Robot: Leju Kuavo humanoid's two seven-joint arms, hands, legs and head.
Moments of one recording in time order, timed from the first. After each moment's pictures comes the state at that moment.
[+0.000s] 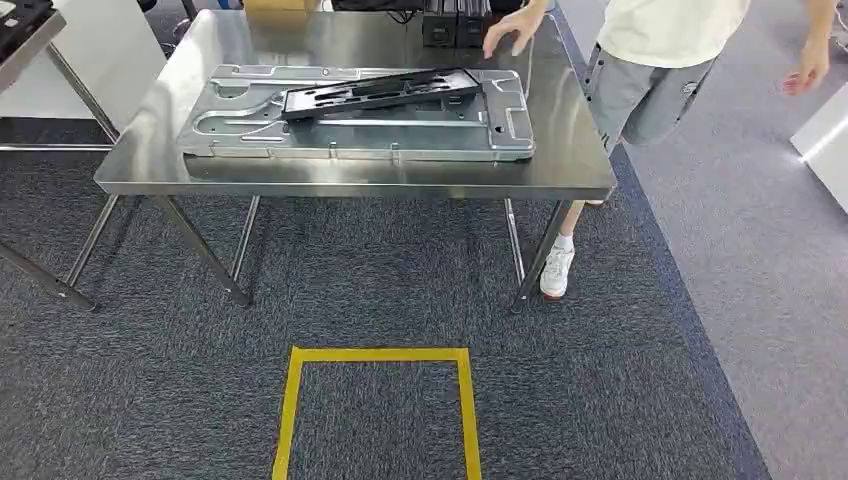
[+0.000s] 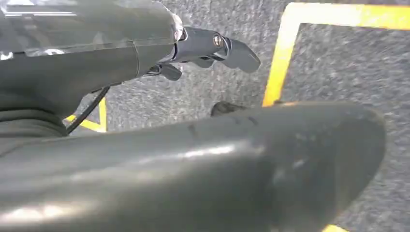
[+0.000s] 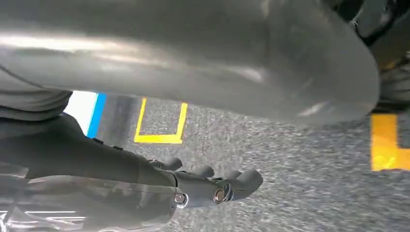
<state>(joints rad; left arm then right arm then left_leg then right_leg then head) -0.08 -0.12 1.26 -0.21 -1.03 -0.08 -0.17 -0.08 0.08 -1.38 -0.22 1.40 0.04 0.16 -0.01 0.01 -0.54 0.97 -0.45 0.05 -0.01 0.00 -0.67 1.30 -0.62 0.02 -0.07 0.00</state>
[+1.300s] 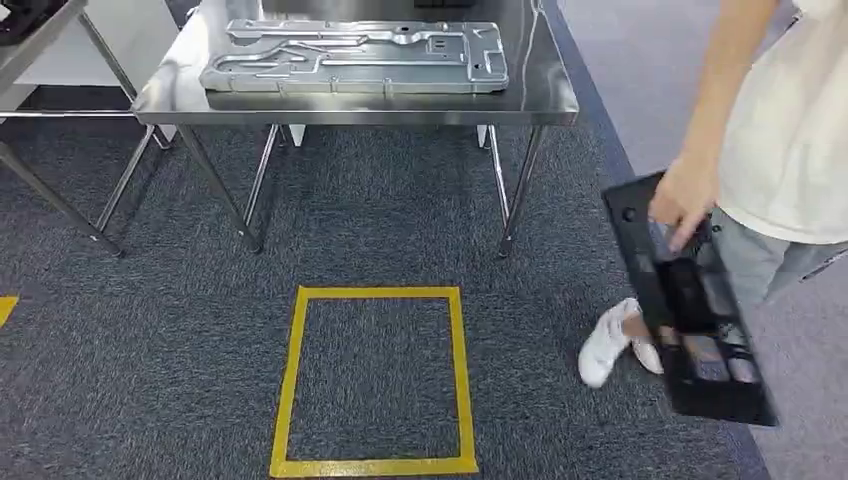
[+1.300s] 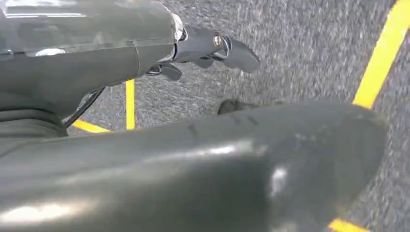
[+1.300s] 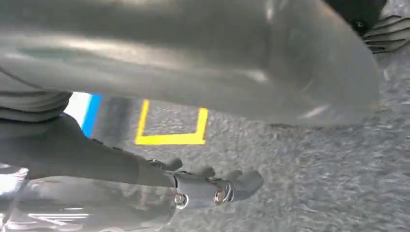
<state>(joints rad) -0.08 -0.13 1.25 -0.21 -1.01 -0.07 -0.21 -0.08 0.06 -1.37 -0.21 1.36 0.08 0.11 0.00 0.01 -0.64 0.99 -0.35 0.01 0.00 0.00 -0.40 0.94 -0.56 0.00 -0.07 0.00</state>
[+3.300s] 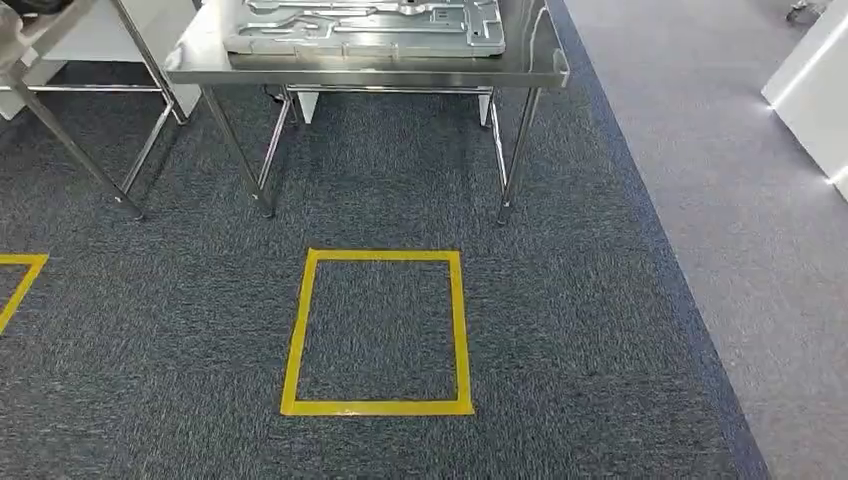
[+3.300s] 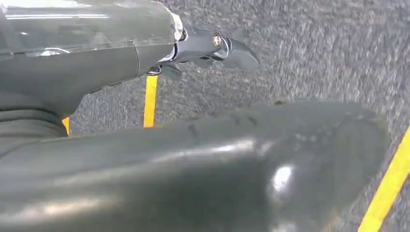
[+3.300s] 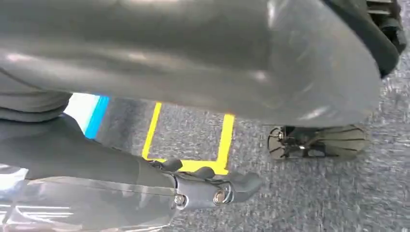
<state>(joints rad) -0.08 -0.07 1.25 -0.21 -1.02 -0.04 -0.28 -0.09 0.12 -1.38 -0.20 1.32 0.14 0.08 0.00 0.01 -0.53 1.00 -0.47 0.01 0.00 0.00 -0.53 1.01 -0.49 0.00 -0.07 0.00</state>
